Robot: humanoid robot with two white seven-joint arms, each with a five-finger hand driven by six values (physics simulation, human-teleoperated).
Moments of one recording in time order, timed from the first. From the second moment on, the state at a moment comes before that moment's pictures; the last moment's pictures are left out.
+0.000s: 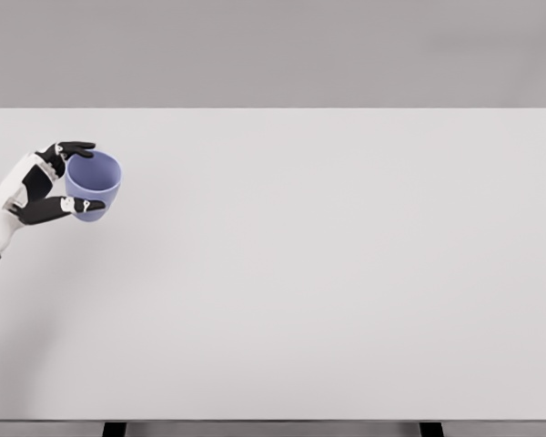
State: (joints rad) left arm -0.19 0.45 0.06 -1.24 0.41 -0.36 -0.61; right arm 0.01 0.00 -0.10 0.05 -0.06 -0.07 0.10
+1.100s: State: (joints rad) left arm -0.18 0.34 0.07 -1.09 0.57 -0.46 -0.61; right arm 0.01 0.00 -0.10 0.05 -0.06 -0.07 0.10
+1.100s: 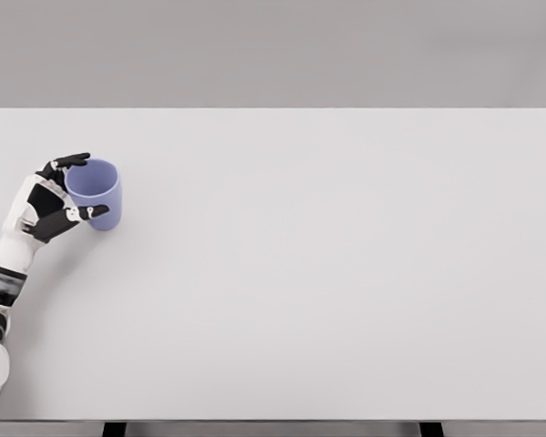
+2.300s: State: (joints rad) left arm -0.17 0.34 0.07 -1.10 0.57 -0.45 -0.61; right arm 0.01 0.00 -0.10 0.05 -0.06 -0.07 0.10
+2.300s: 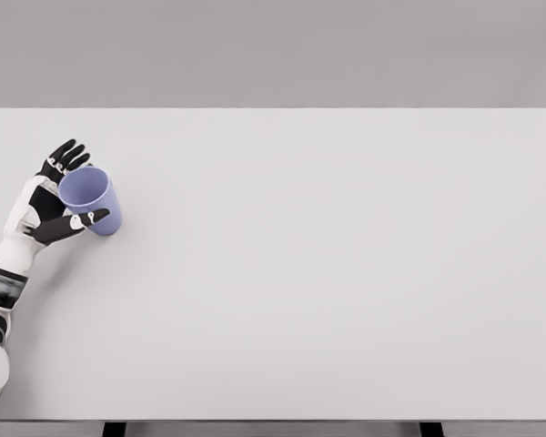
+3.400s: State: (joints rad) left arm -0.06 0.49 0.14 -1.28 0.60 -0.45 -0.61; right arm 0.01 0.00 -0.10 0.05 -0.06 -0.07 0.10
